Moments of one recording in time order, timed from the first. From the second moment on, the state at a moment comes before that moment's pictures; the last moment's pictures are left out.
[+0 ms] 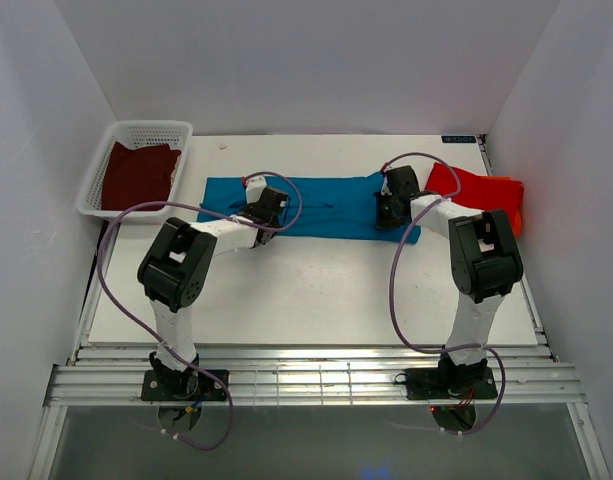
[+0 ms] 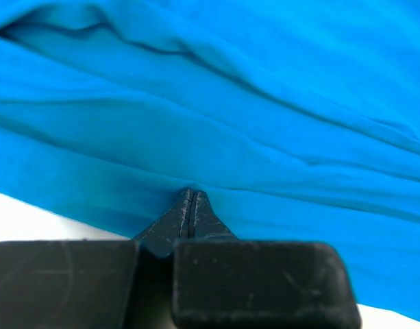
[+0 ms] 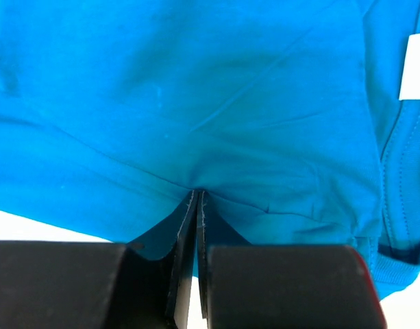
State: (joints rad) left arm -0.51 1.97 1.18 -0.05 -0.52 -0.61; right arm 0.28 1.94 1.25 -0.25 -0.06 0.18
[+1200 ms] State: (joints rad) left arm -0.88 1.86 1.16 0.03 -0.40 -0.63; right arm 0.45 1.82 1.39 -0.41 0.18 0.17
